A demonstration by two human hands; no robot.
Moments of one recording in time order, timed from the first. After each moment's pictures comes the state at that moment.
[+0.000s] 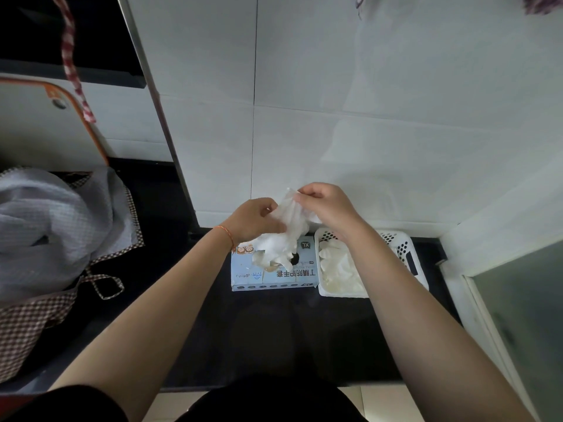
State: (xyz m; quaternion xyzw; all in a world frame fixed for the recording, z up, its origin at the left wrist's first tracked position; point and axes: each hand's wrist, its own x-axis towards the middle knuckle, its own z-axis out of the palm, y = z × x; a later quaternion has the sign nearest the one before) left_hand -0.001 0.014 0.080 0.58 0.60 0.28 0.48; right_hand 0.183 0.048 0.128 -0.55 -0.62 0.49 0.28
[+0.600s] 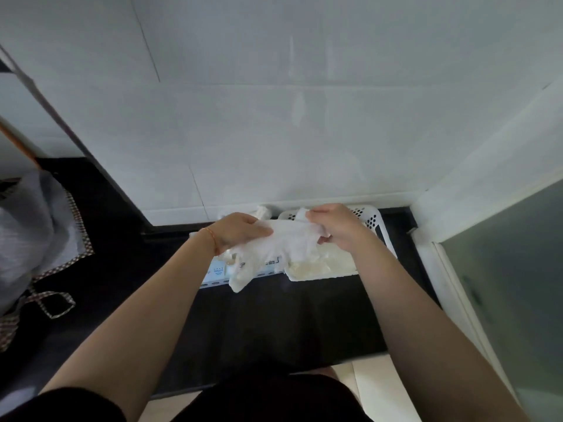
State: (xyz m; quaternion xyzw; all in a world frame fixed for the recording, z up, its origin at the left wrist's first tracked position) left_hand 0.056 0.035 0.034 0.50 0.59 0.14 0.62; right_hand 0.290 0.051 0.072 -0.67 -0.42 0.57 0.22
